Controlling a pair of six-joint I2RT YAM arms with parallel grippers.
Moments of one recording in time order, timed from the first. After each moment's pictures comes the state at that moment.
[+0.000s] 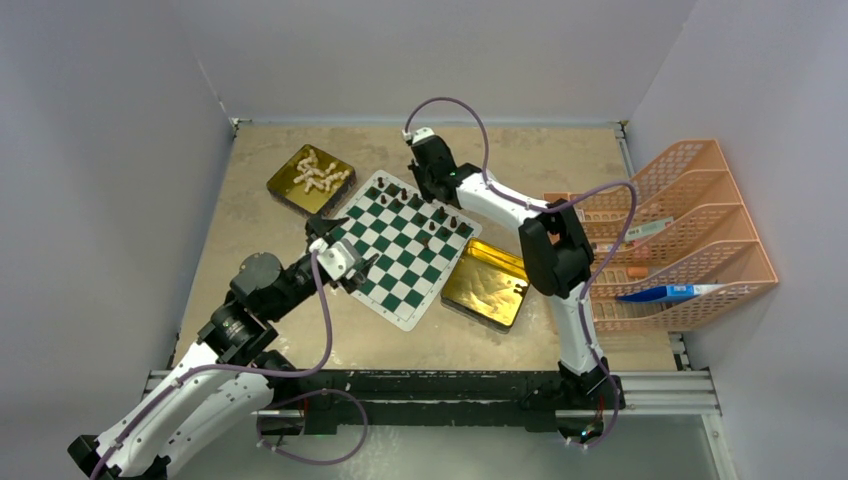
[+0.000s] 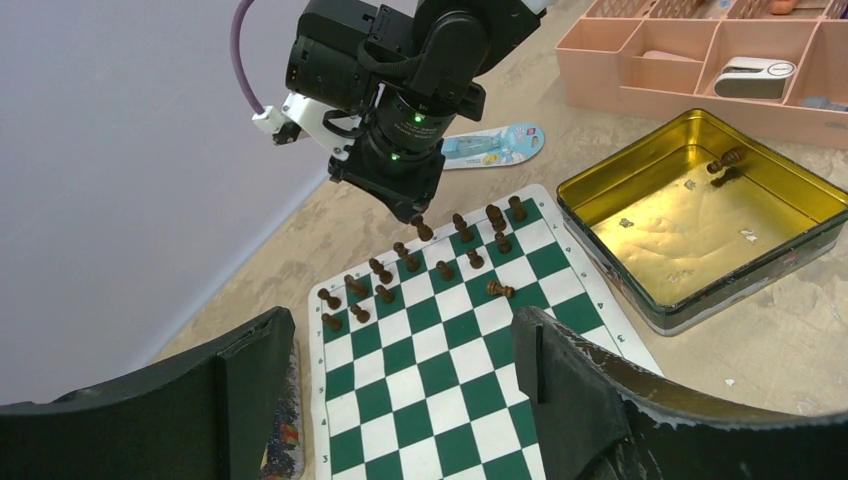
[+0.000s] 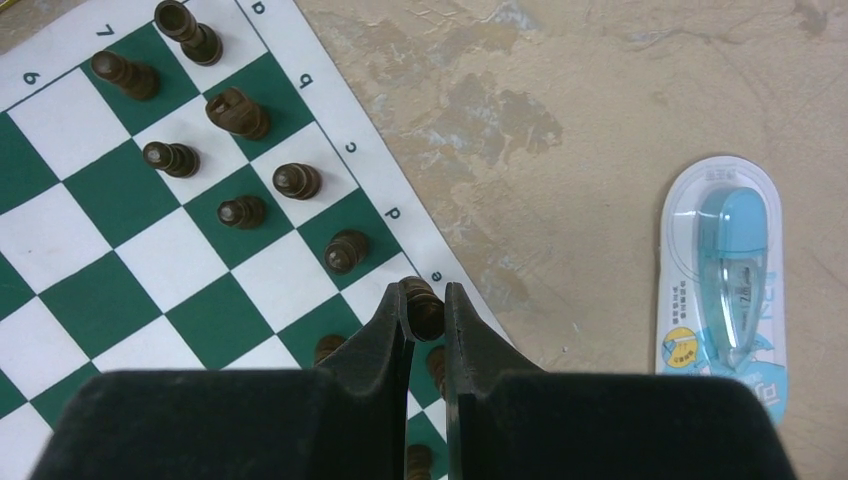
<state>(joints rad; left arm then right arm) -0.68 0.55 0.65 -0.13 0.11 0.41 0.64 2.16 1.75 -0.35 0.25 0.09</state>
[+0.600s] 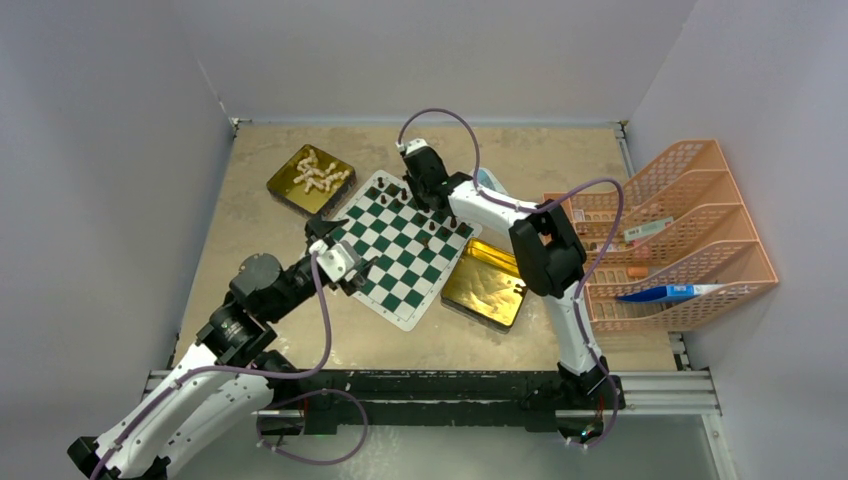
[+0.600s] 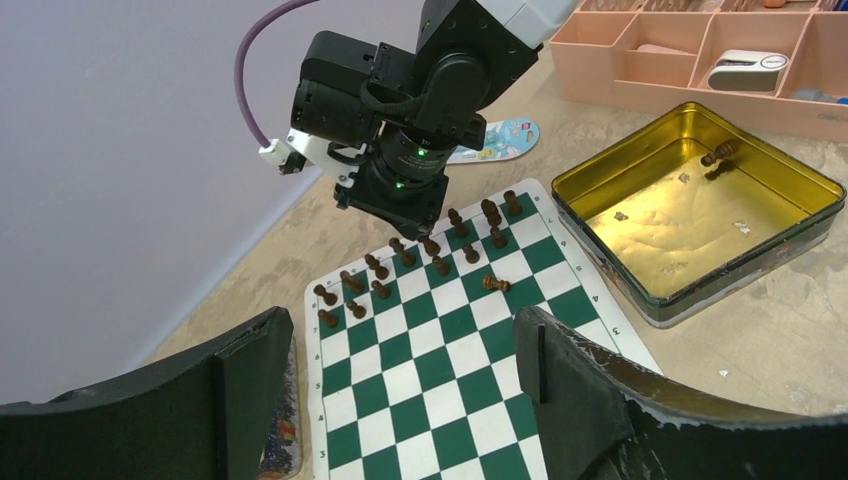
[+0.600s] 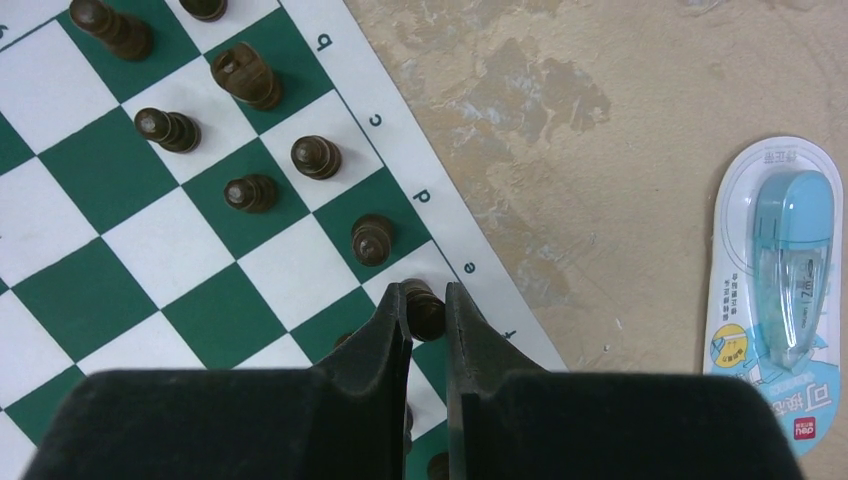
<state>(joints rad) -0.68 0.54 0.65 -0.15 0.12 0.41 0.67 2.20 1.73 -0.32 0.28 0.10</state>
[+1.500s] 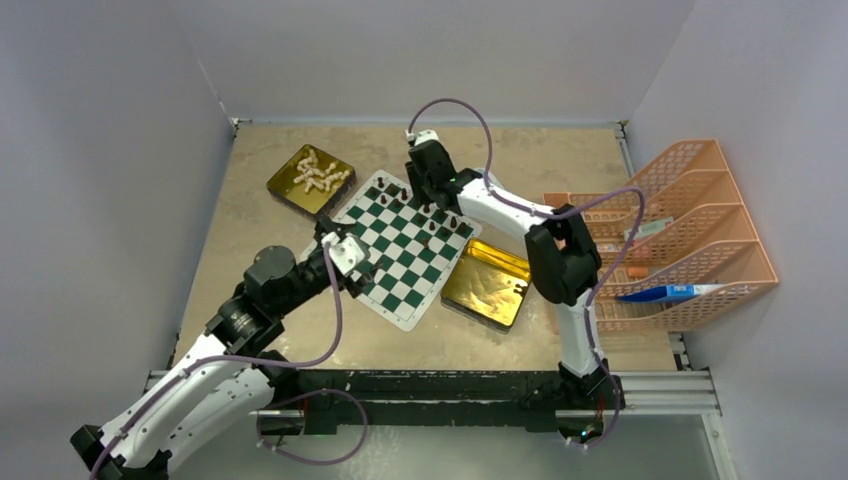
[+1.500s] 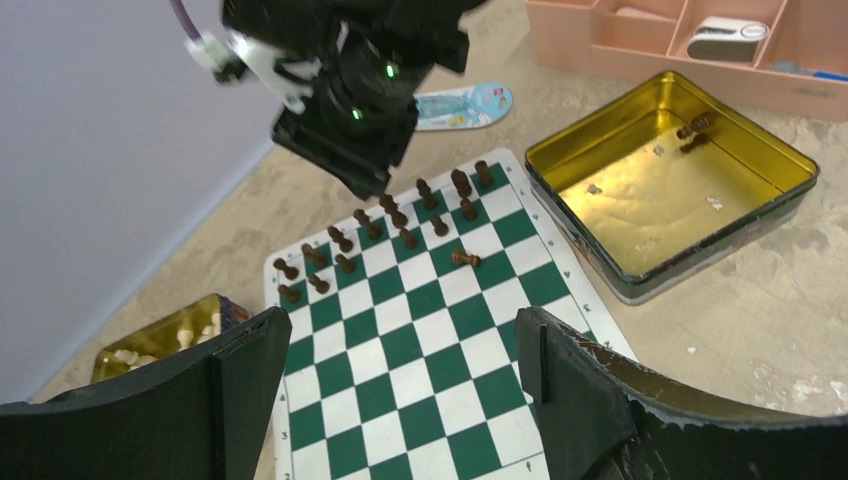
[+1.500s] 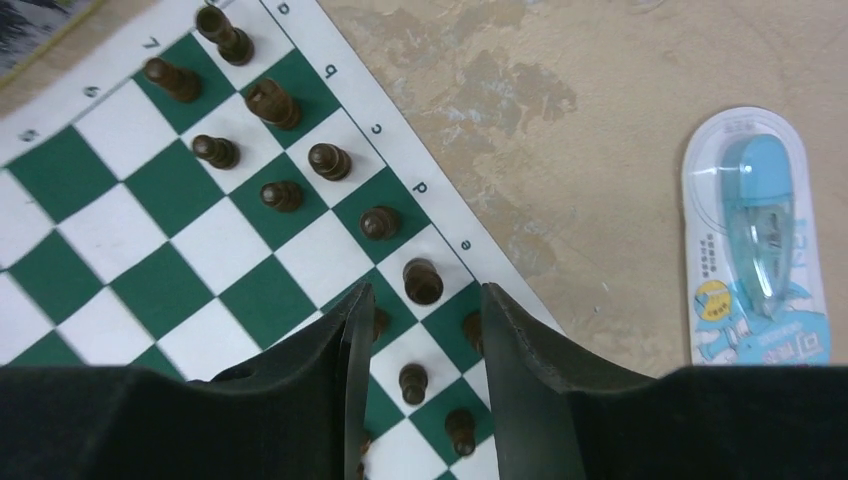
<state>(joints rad) -0.68 0.59 0.65 -0.17 0.13 0.36 0.67 2.13 1.70 -0.33 0.29 0.20</state>
